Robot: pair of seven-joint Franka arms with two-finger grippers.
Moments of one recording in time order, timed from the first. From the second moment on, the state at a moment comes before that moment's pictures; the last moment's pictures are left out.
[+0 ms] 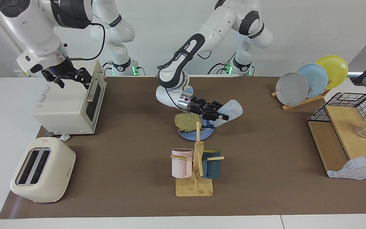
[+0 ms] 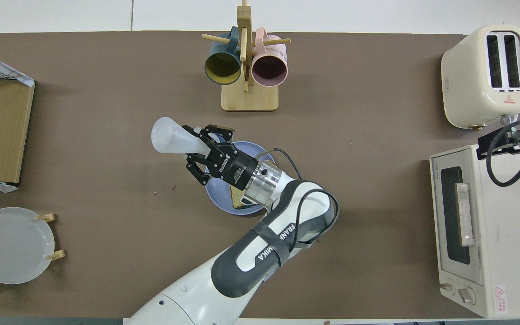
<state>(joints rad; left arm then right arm) -0.88 0.62 -0.15 -1.66 1.45 1.16 0.47 -0.04 0.00 0.00 -1.61 -0.05 1.47 0.00</state>
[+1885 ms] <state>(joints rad) -0.45 0.11 -0.13 -1.63 0.79 1.63 0.55 -0.04 0.00 0.00 -1.61 -0.05 1.47 0.00</state>
